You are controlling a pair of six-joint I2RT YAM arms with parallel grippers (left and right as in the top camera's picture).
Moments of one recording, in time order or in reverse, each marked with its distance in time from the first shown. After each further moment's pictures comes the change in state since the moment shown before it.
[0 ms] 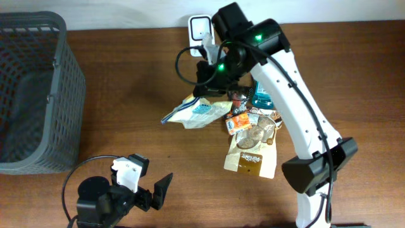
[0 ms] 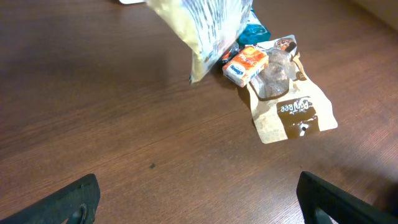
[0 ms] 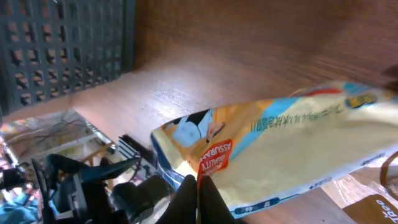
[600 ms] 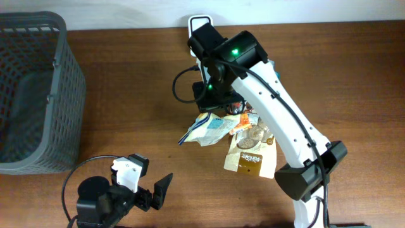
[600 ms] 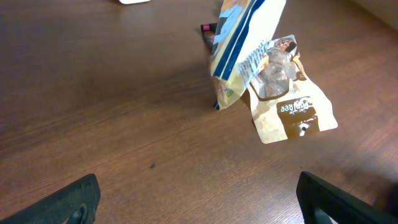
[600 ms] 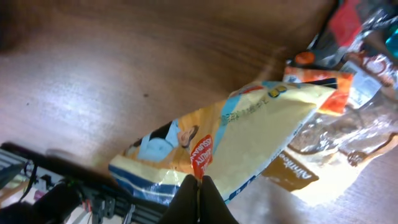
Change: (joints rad) left arm 0.000 0.000 0.000 0.000 0.000 0.000; right arm 0.115 0.001 0.000 -0.132 0.405 -0.002
